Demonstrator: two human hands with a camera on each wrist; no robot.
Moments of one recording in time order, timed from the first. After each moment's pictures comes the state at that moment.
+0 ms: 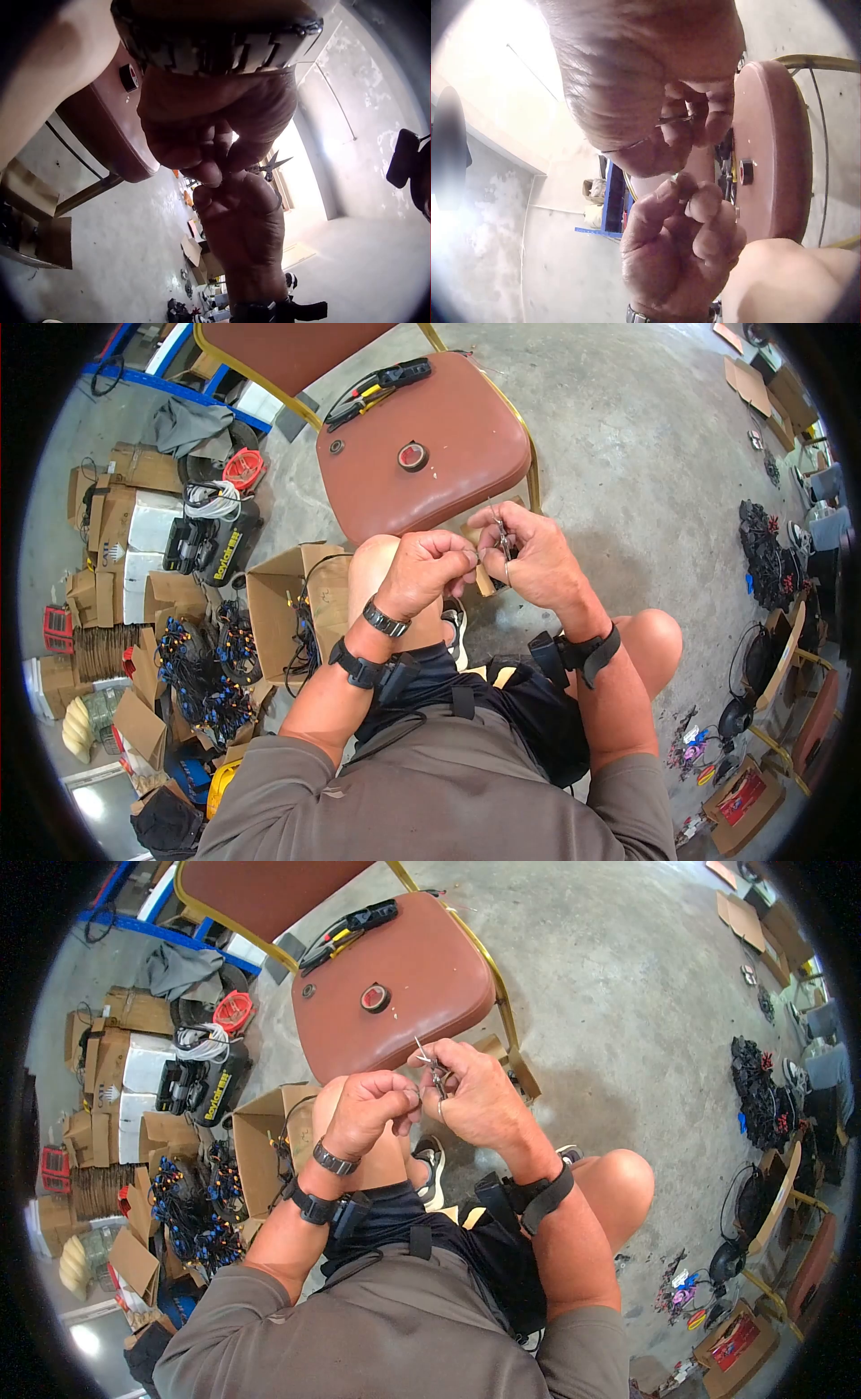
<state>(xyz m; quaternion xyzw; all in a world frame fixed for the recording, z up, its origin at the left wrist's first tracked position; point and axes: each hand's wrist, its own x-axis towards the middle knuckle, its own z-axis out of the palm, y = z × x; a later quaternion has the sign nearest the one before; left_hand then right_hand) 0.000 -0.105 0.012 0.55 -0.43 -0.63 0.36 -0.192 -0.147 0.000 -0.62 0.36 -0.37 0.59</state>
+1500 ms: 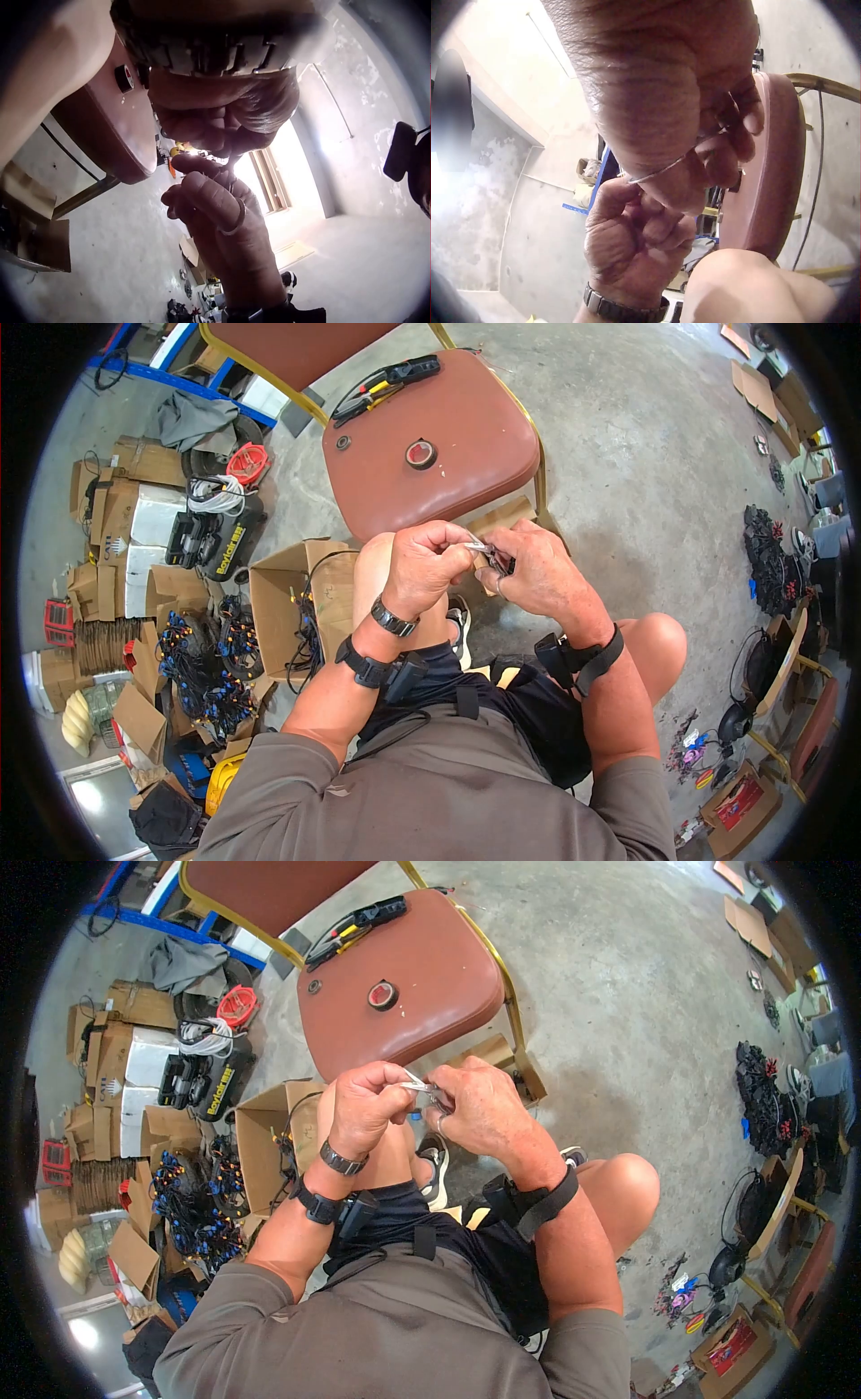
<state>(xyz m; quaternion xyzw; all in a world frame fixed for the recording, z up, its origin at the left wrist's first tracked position) -0.002 -0.103 0.010 0.56 -0.44 -0.53 0.45 -0.191 -0.145 -0.004 -0.79 0.38 -0.26 0.39</state>
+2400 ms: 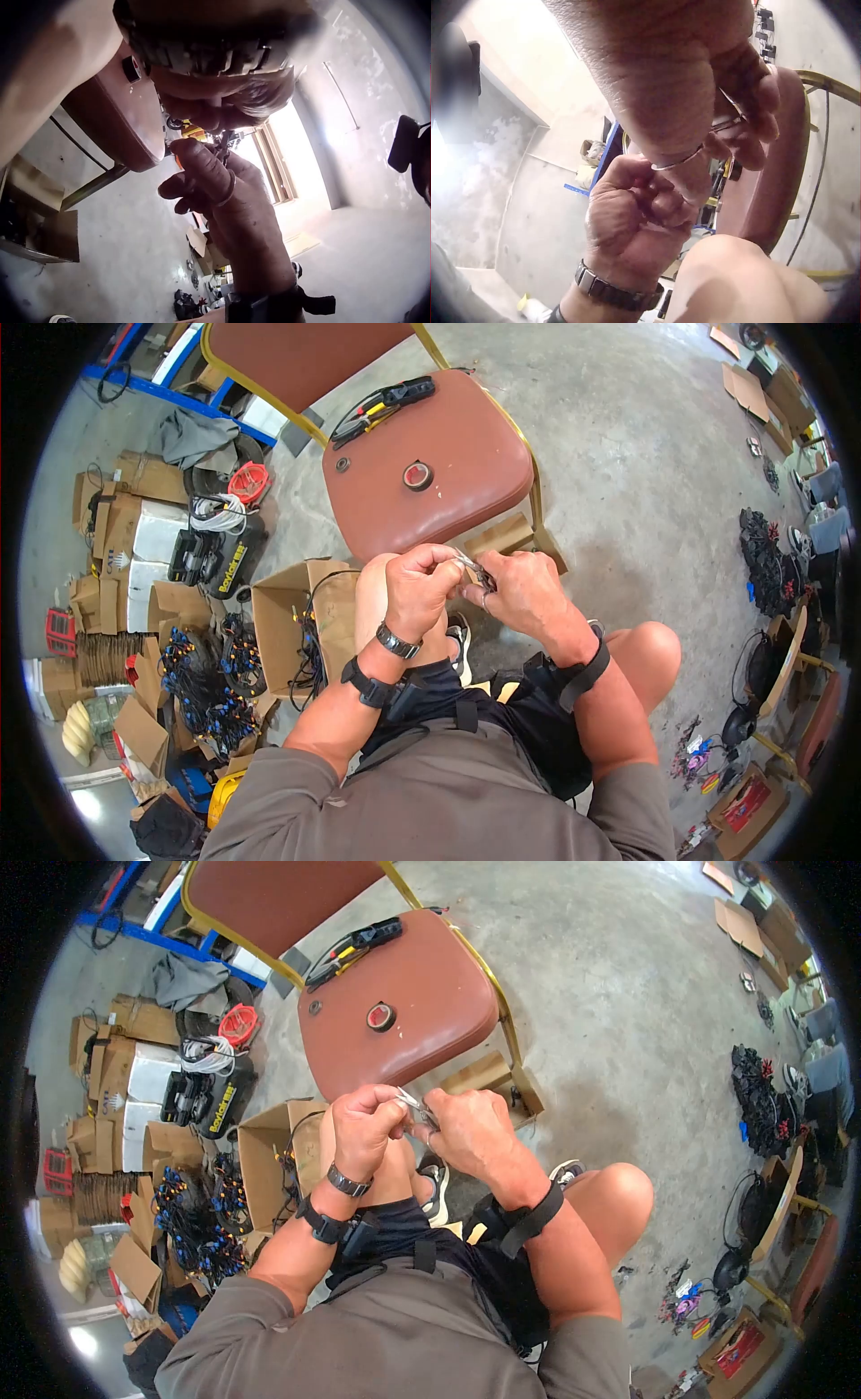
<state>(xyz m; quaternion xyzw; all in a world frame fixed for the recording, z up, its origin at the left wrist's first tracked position) -0.008 -0.098 0.003 0.56 -0.43 -0.48 0.52 -0.178 -0.139 -0.010 -0.82 0.45 -0.21 0.30</state>
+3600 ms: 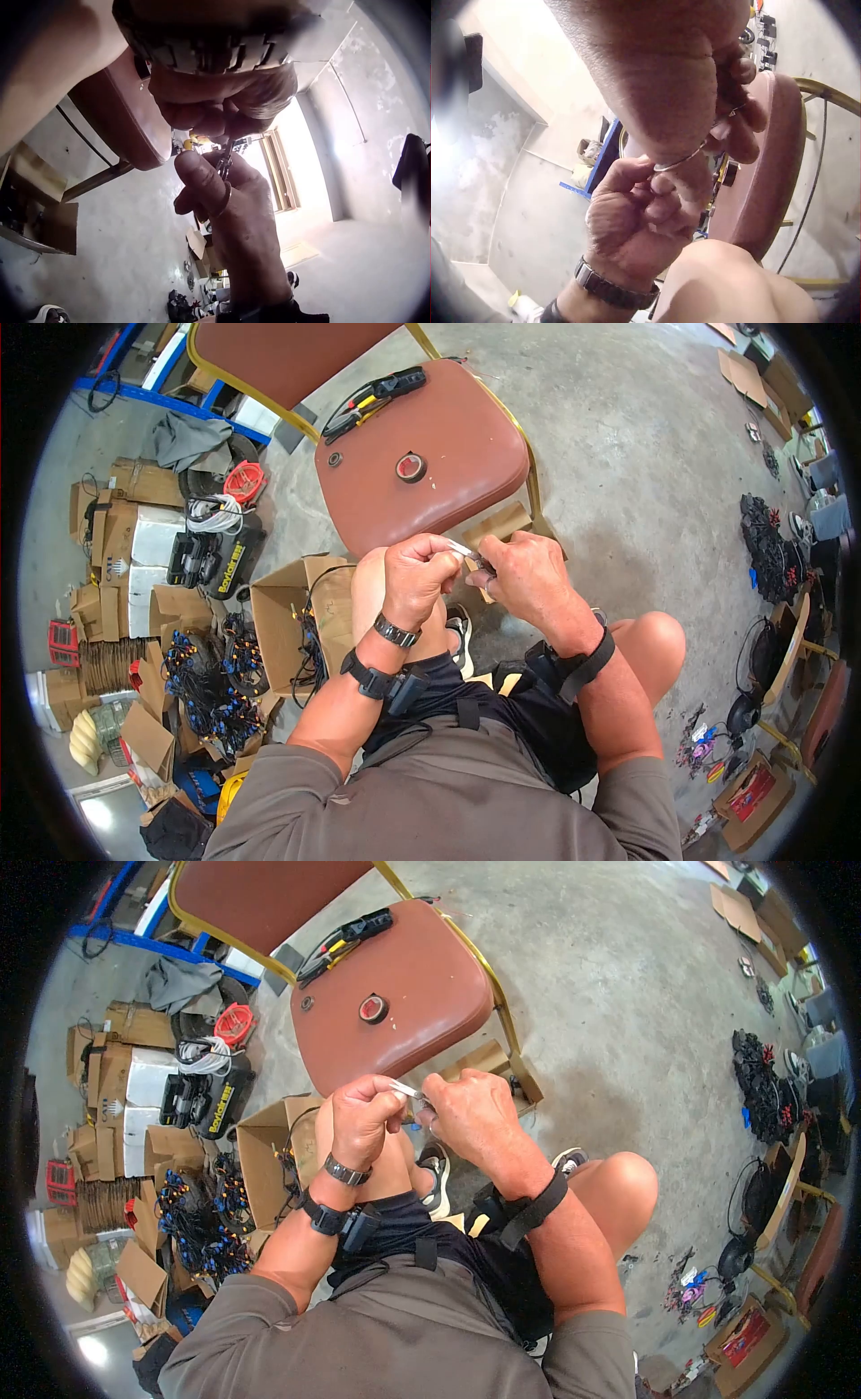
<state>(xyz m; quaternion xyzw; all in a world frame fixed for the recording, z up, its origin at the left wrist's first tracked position) -0.001 -0.104 -0.005 0.55 -0.41 -0.54 0.50 -0.183 -0.141 -0.011 -0.85 0.43 -0.23 0.22</state>
